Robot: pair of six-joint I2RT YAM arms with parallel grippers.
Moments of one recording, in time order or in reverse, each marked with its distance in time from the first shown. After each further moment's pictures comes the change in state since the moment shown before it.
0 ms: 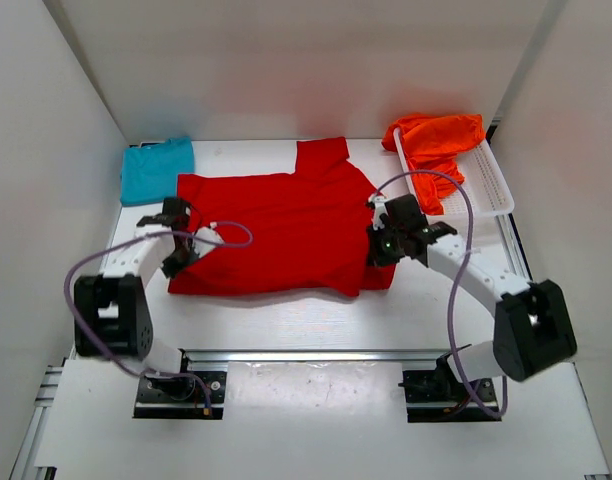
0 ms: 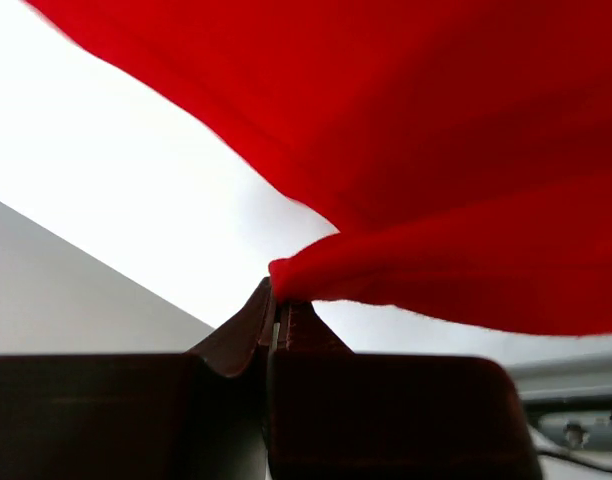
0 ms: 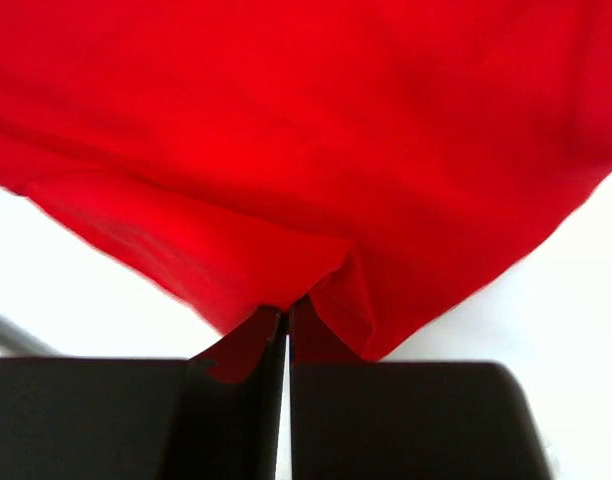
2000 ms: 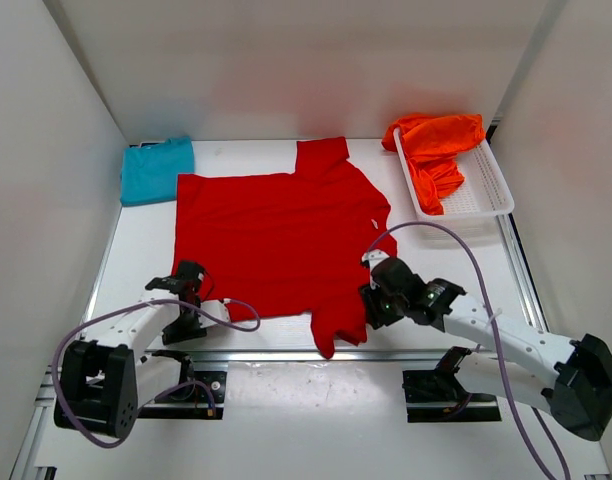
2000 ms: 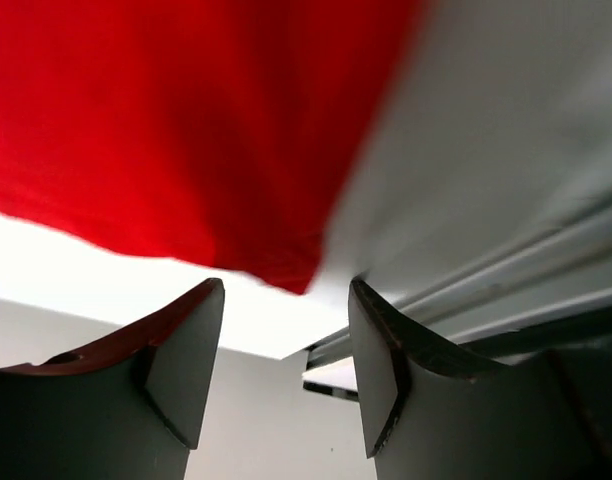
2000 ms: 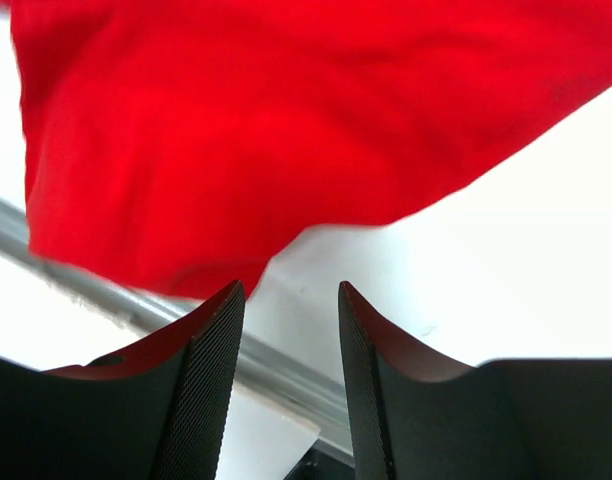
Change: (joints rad) left arm -0.154 -0.357 -0.482 -0.037 -0.069 0.200; right arm 0.369 -0.362 -0.301 -0.123 0.264 0.193
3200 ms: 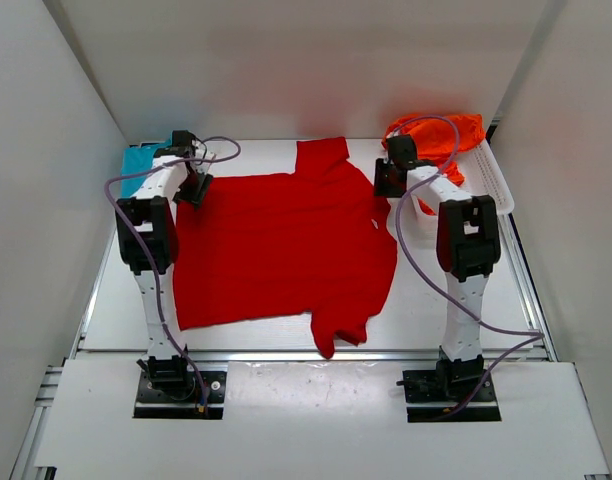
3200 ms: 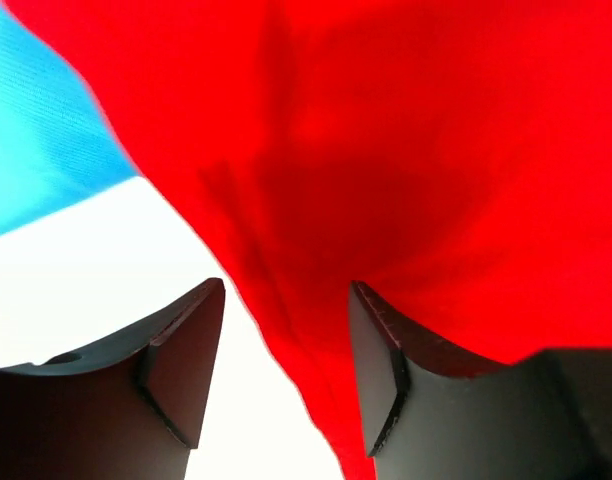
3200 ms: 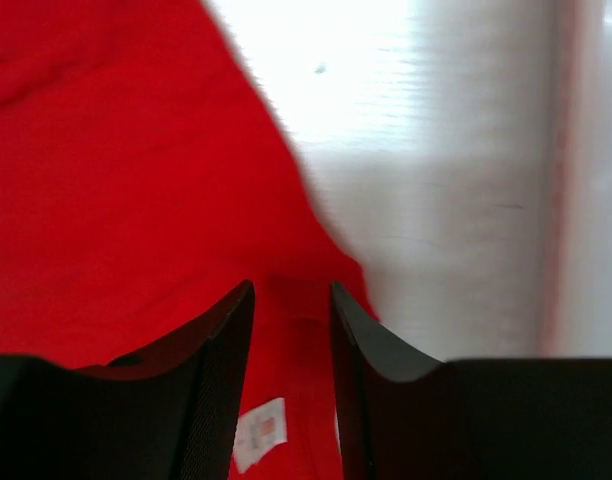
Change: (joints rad) left arm 0.199 1.177 1.465 0.032 0.124 -0.748; right arm -0.603 1.153 1.085 0.177 -0.023 -0.082
